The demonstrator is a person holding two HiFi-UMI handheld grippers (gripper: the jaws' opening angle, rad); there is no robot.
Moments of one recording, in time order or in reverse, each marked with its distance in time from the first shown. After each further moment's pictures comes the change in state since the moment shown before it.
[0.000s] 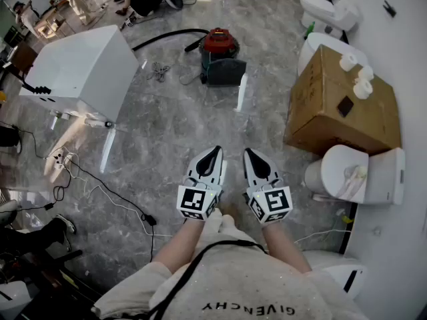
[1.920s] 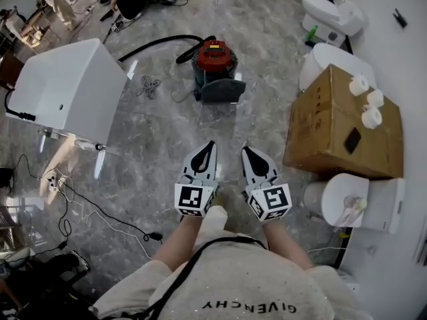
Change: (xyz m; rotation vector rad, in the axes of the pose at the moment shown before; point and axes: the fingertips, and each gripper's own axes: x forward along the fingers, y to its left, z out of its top) left arm 0.197 0.138 0.007 0.029 -0.001 0.015; right arm 0.203 -0.109 0.020 -0.015 0.048 -0.013
